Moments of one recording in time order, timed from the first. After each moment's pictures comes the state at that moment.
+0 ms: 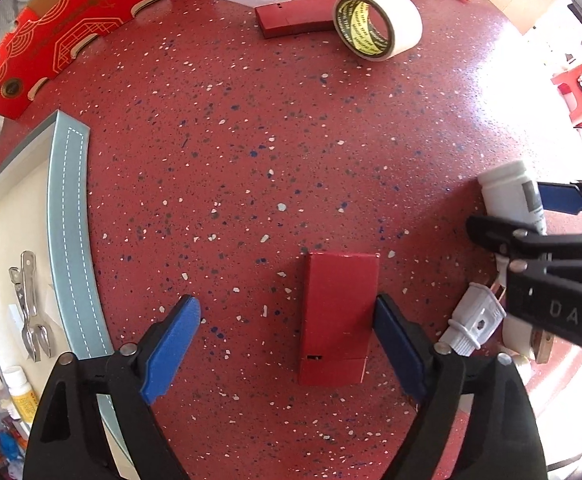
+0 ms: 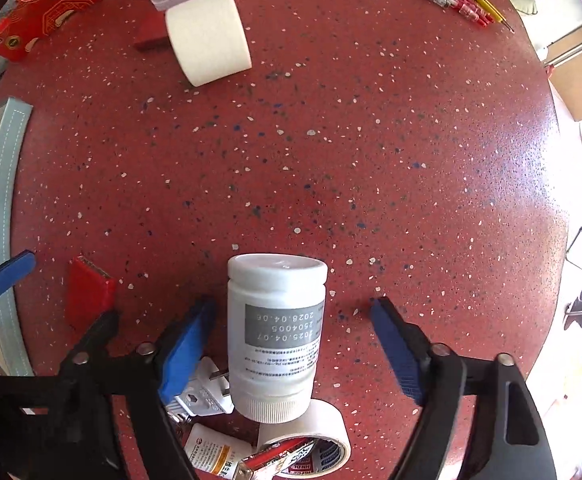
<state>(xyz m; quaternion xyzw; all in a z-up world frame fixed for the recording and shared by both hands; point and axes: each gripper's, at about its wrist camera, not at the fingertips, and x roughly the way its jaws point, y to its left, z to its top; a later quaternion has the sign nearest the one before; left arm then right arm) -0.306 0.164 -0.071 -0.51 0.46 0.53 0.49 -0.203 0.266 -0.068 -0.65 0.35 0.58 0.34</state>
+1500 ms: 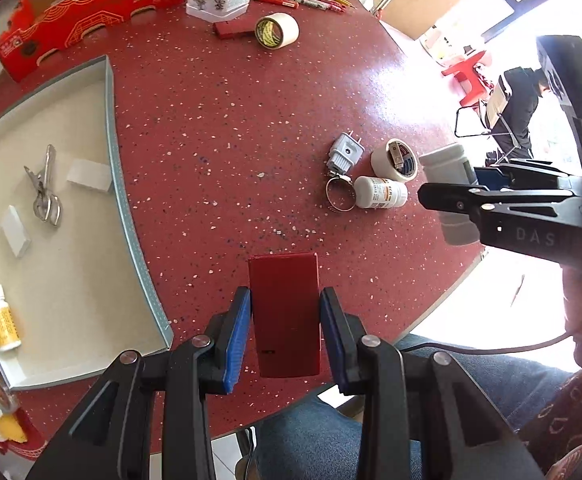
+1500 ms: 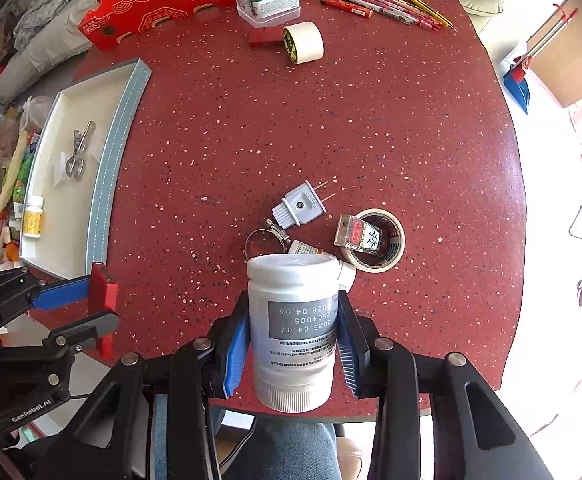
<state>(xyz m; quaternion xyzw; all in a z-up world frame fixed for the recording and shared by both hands) -0.338 0.017 0.022 -0.54 0.37 0.44 0.62 -0.182 0.132 0.045 -0.61 0.37 0.61 0.35</state>
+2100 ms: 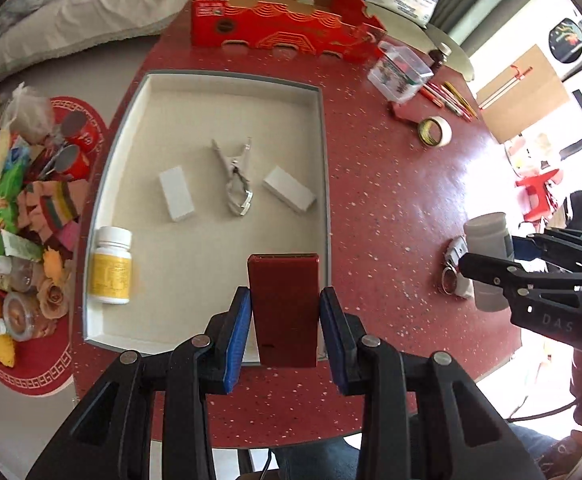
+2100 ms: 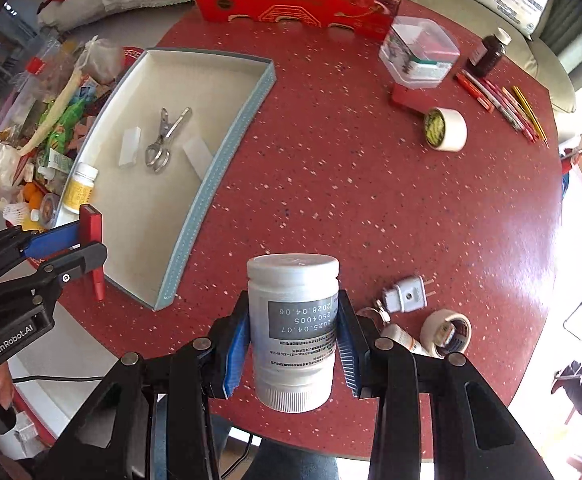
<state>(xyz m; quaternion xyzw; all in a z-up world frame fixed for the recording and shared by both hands) -0.469 -0.011 0.032 -0.57 0.26 0.60 0.50 -0.313 0.118 0.054 -0.64 0.28 0.67 0.25</state>
